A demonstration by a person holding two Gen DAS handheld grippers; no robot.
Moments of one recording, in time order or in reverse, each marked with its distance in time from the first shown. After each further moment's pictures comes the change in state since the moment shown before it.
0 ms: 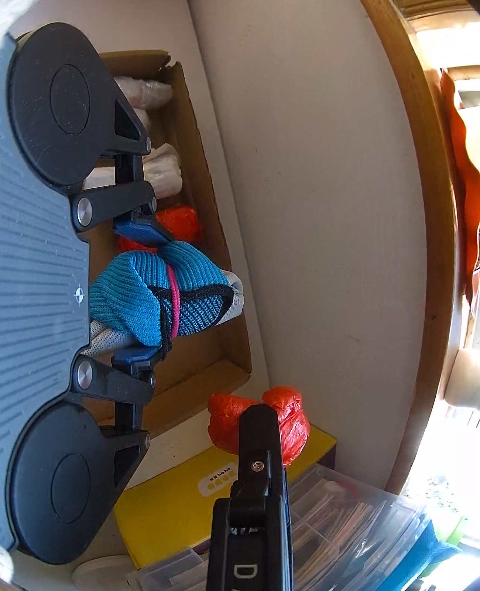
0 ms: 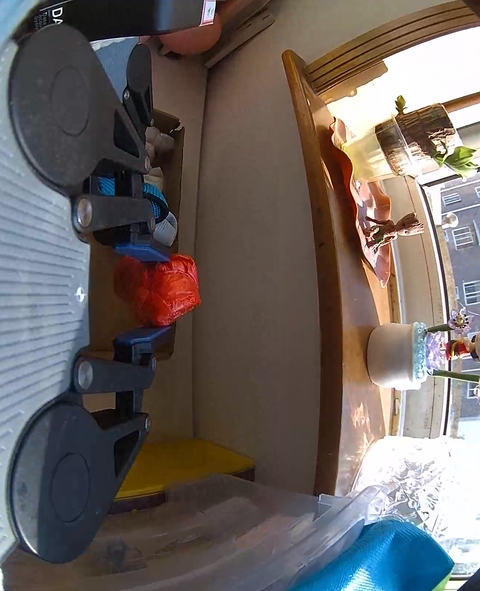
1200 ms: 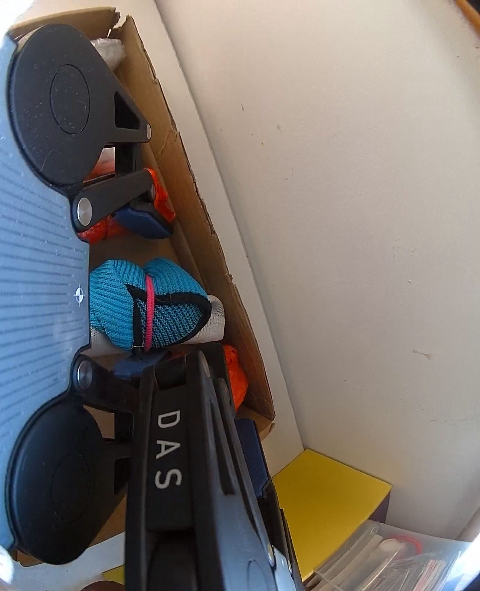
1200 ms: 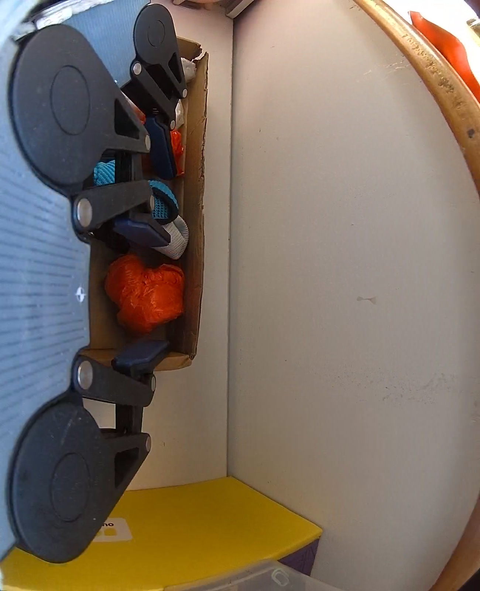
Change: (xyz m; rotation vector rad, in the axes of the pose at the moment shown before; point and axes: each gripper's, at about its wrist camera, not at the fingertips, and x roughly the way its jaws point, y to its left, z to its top) left arm 0.078 -0.005 -0.004 0.102 0.023 0.082; right arm 0.101 -0.006 -0.016 0.012 0.124 -0.027
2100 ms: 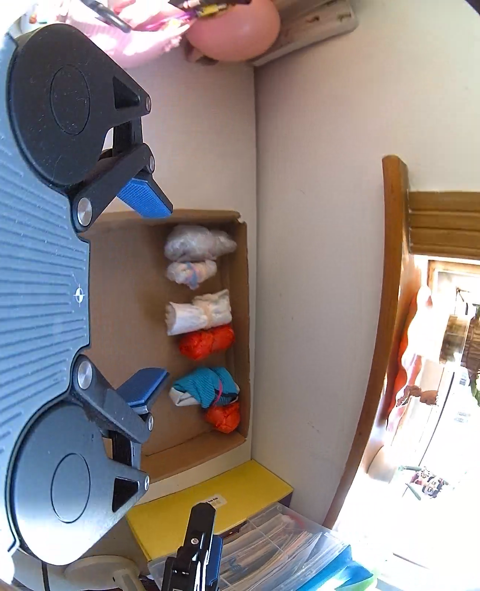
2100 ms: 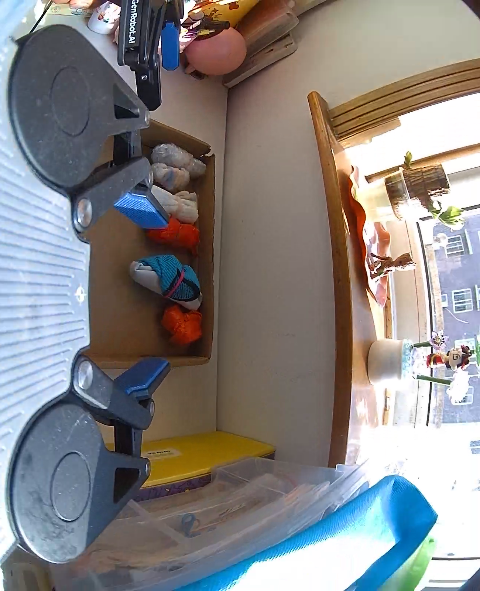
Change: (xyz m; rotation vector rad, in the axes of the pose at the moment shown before) left arm -0.197 0.082 -0.079 -0.316 -0.068 0.064; right arm -0.181 0.034 -0.072 -0.045 -0.176 0.025
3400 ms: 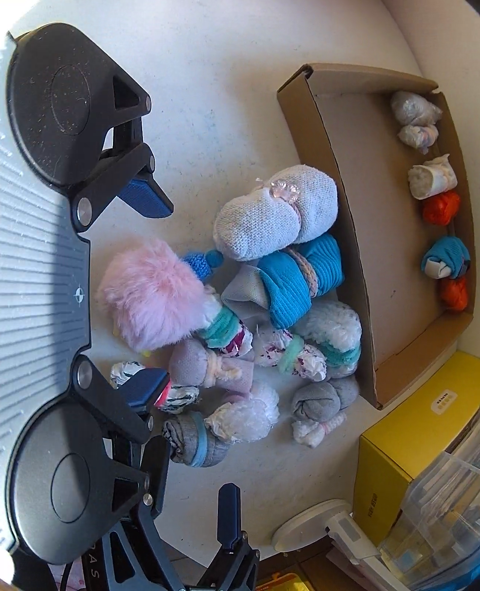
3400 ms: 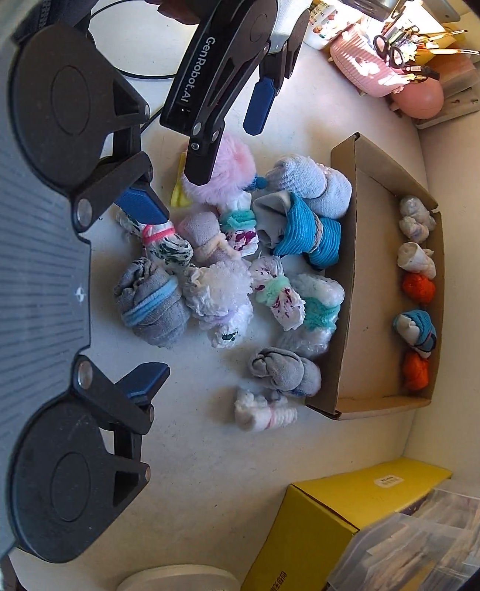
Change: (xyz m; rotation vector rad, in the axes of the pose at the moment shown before) left arm 0.012 -0.050 -0.170 0.226 0.350 -0.214; right arm -0.014 0.028 -0.178 -0.116 0.343 -0.017
